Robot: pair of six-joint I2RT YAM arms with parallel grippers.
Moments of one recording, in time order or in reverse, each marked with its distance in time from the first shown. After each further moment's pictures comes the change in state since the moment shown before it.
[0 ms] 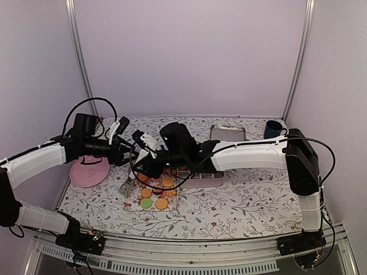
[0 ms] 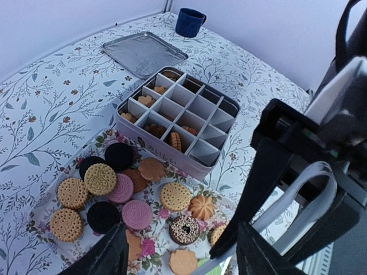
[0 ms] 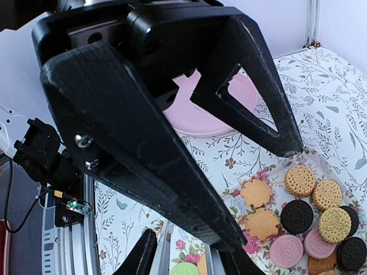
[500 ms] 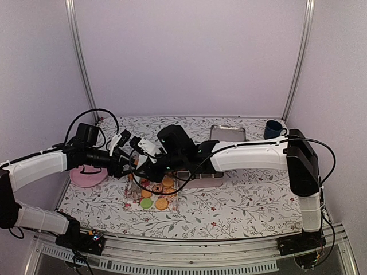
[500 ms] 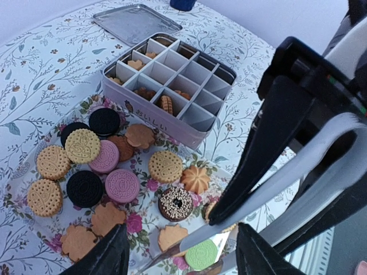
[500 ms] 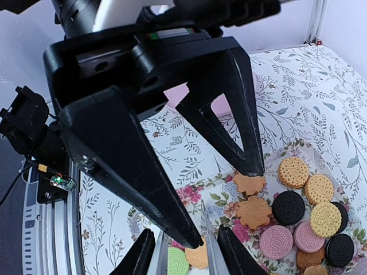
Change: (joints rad) left arm -0.006 -0.011 -0.095 -0.027 0.000 0.055; right arm 0.014 0.000 0.014 -0.100 0.034 -0.115
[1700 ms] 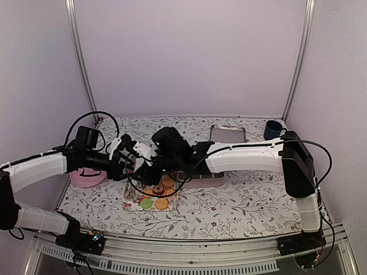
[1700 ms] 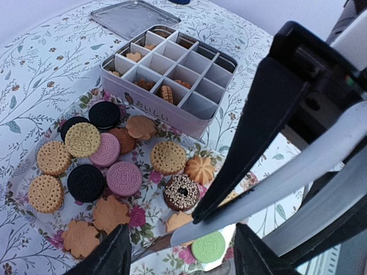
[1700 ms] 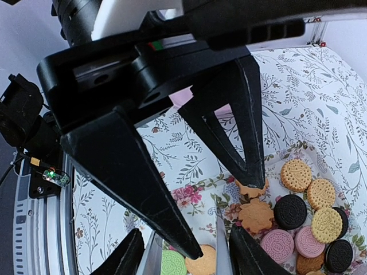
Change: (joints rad) left arm 0.002 -0.019 -0.043 0.002 -0.011 0.066; right arm 0.028 0.043 0.066 -0.058 0.015 -0.056
